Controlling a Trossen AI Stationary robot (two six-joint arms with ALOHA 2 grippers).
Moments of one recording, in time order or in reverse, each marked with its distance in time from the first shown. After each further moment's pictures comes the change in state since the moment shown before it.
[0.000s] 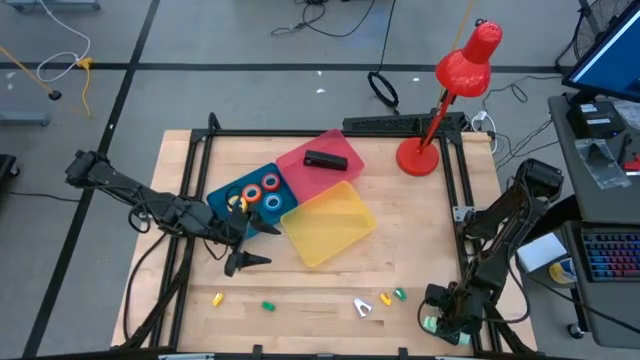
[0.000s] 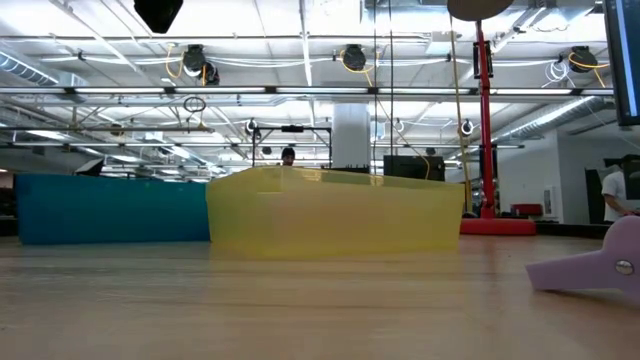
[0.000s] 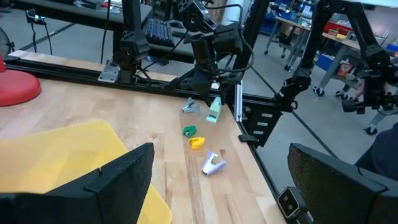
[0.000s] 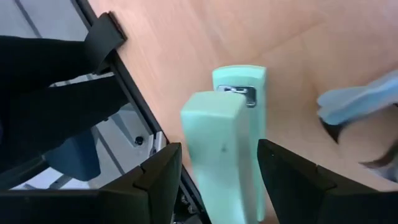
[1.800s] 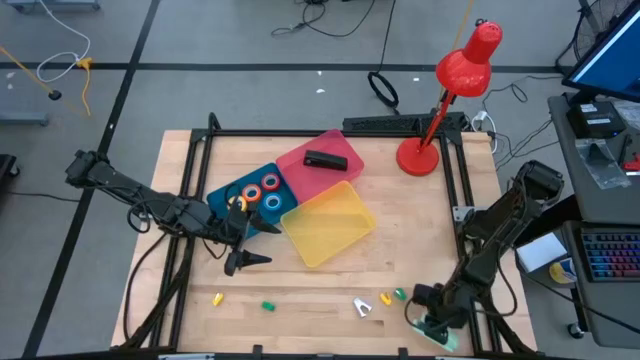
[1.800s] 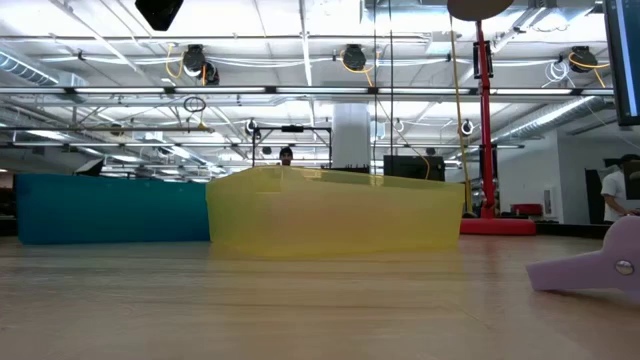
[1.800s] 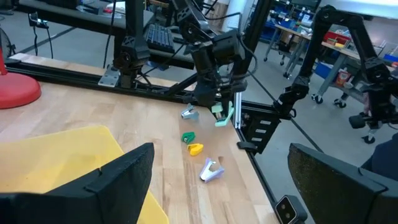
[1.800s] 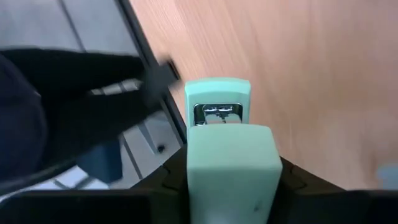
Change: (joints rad) left arm 0.000 0.000 0.000 0.025 -0.008 -0.015; right arm -0.111 0.022 -0.001 0.143 0.000 -0.132
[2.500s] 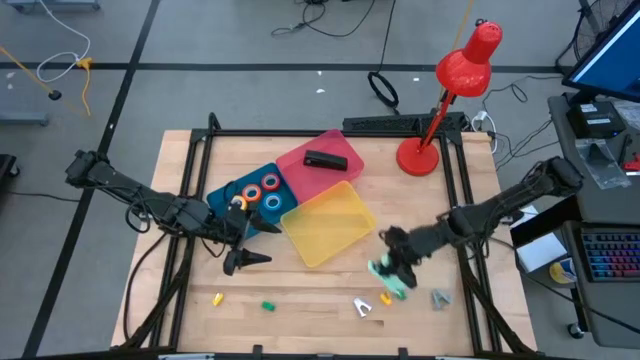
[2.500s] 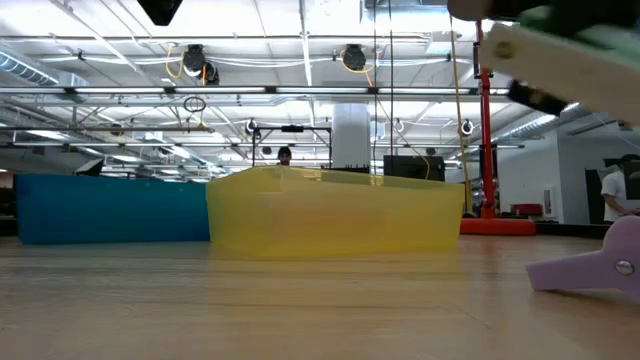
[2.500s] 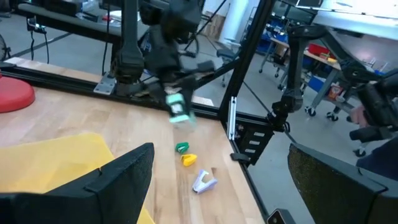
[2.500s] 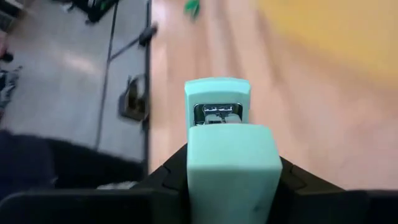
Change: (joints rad) left arm 0.000 0.000 0.000 0.045 0.000 -0.031; right arm -0.566 -0.274 0.001 0.002 0.046 -0.743
